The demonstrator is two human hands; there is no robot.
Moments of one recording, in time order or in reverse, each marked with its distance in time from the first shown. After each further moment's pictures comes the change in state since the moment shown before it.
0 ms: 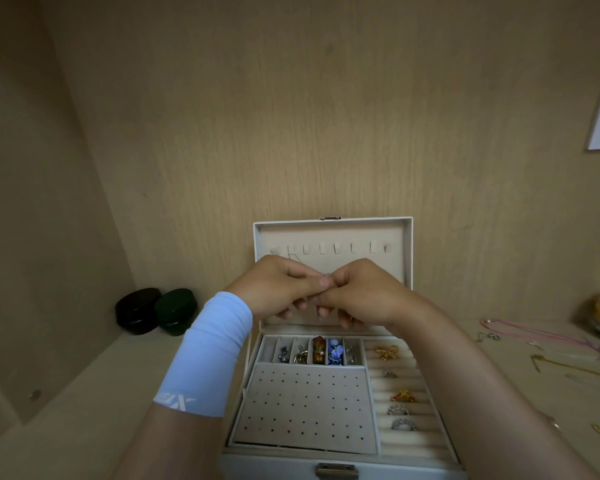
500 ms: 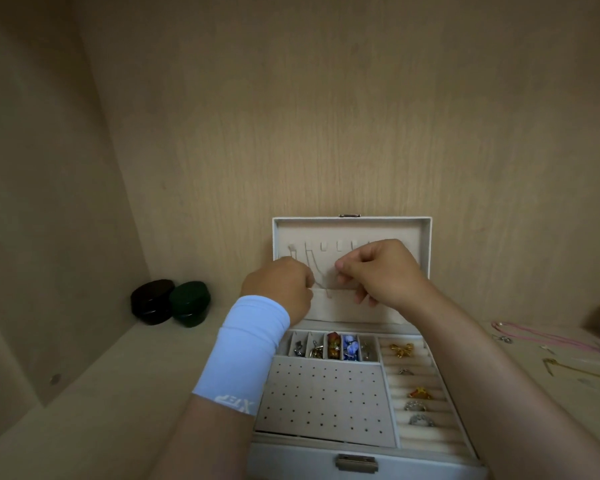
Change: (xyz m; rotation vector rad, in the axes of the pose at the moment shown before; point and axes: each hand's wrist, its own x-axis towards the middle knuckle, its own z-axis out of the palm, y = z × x) left_hand 0.005 -0.021 0.000 0.795 0.203 -0.001; right_hand 0.016 0.001 0.000 0.011 0.321 -0.089
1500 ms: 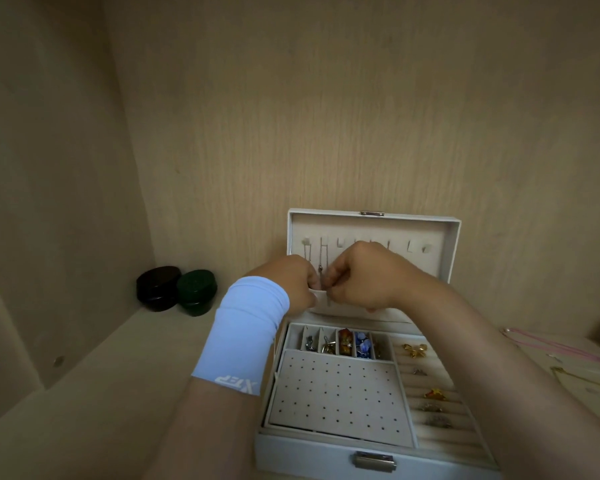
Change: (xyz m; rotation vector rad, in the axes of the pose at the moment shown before) left_hand 0.002 -0.019 -0.011 -0.134 -0.199 0.016; right_hand 0.019 -0.012 0.026 -0.675 -0.298 -0.162
